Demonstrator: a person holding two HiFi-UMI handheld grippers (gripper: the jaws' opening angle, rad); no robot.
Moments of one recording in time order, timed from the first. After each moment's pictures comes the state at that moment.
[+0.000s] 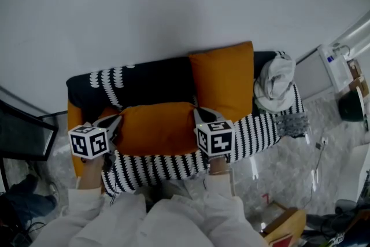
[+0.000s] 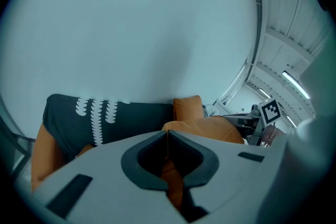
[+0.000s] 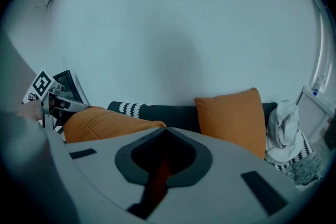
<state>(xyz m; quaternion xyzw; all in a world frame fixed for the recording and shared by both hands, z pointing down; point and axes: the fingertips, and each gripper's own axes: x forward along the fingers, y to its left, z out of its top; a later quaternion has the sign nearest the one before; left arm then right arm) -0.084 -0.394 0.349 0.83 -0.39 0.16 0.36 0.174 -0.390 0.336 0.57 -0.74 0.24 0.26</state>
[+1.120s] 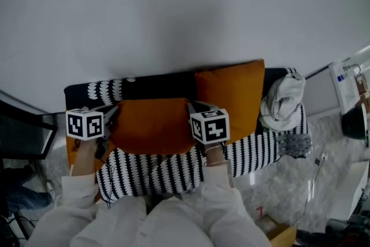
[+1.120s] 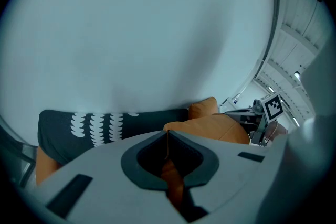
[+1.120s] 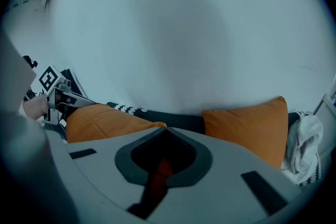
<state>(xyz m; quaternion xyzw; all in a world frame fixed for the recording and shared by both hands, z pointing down) -0.081 -0.520 0.364 0.81 -0.40 0.20 0.39 0.169 -0.525 0.354 0.51 -0.76 0.27 0.30</state>
